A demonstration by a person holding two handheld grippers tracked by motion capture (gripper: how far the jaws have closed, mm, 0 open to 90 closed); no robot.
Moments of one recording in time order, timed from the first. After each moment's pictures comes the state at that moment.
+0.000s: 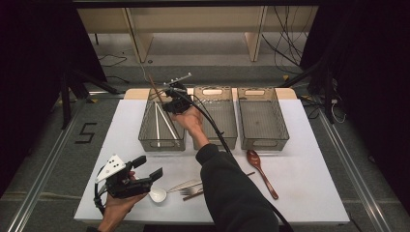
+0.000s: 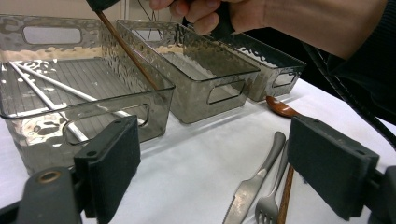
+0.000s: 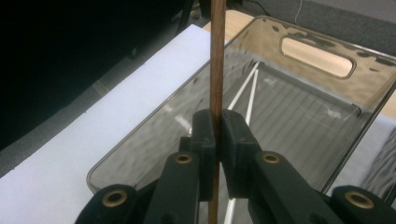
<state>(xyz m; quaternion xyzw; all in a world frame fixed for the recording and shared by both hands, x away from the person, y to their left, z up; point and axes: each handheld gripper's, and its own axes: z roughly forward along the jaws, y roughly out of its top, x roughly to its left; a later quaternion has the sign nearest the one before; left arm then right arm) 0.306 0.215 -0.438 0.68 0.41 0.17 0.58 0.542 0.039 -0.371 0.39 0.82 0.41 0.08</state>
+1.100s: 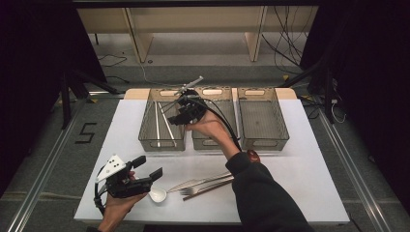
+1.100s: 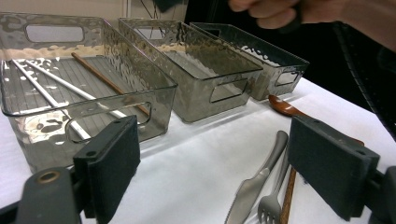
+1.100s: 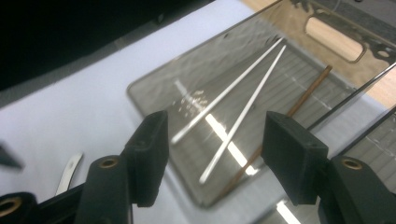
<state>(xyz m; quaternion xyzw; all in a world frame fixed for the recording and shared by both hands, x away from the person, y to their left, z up) 0.307 0.215 -0.439 0.68 0.41 0.17 0.58 0.499 -0.009 -0.350 0.28 0.88 0.38 0.07</state>
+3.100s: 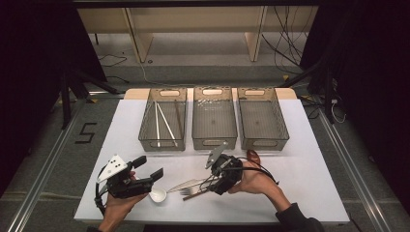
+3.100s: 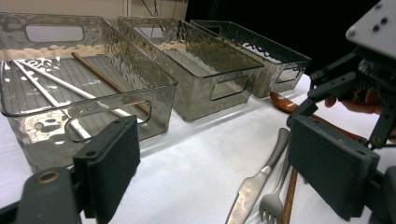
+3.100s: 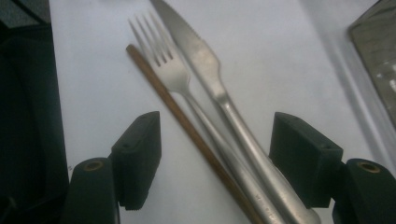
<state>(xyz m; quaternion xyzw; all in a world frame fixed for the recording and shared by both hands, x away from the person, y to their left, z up) 0.307 0.213 -0.439 0.69 0.41 0.18 0.57 0.368 -0.098 -0.429 0.12 0.96 0.23 0.04</state>
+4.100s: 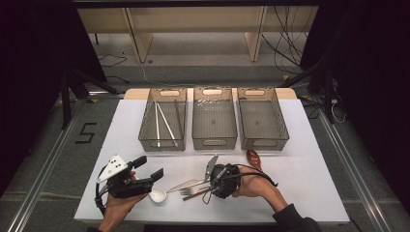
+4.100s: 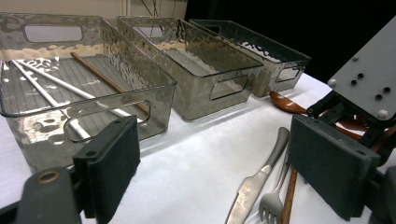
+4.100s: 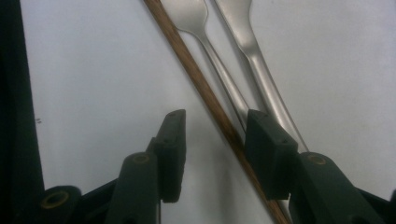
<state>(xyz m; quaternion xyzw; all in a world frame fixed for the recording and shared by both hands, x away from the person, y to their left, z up) 0.307 0.212 -0.439 0.69 0.41 0.18 0.57 0.365 -0.093 -0.456 0.07 0.99 0.15 0.04</state>
